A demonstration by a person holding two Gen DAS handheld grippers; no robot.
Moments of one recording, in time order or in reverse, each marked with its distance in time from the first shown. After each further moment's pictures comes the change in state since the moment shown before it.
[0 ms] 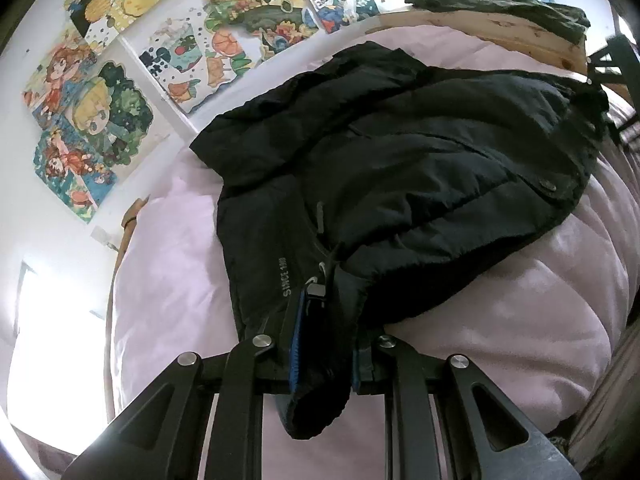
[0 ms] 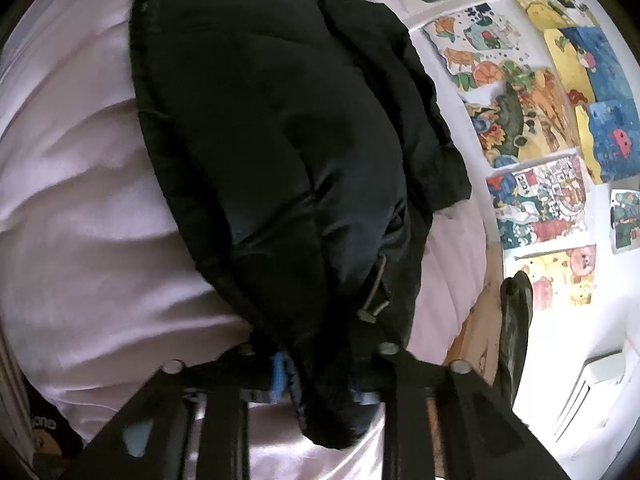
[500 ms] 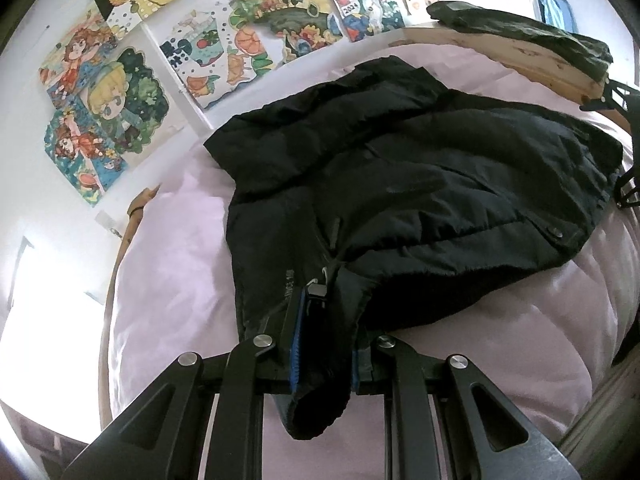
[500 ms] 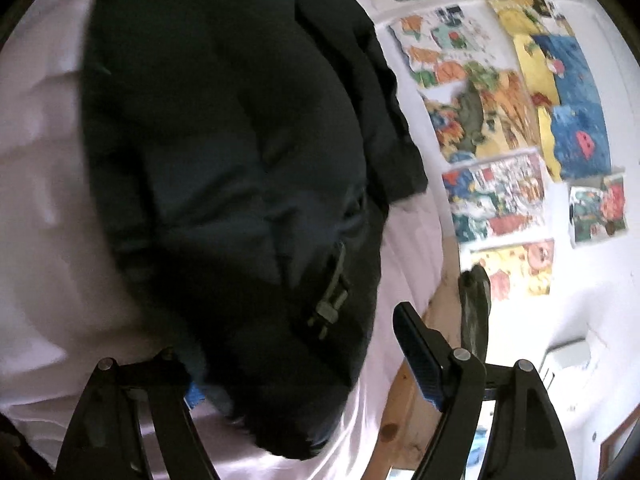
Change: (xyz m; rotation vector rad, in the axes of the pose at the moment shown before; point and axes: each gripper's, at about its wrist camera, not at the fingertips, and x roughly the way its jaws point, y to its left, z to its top) left arm -0.011 0.011 0.020 -0.093 -0.008 0.006; right arm 0.025 -0.006 -0.012 0.047 0.051 -0.208
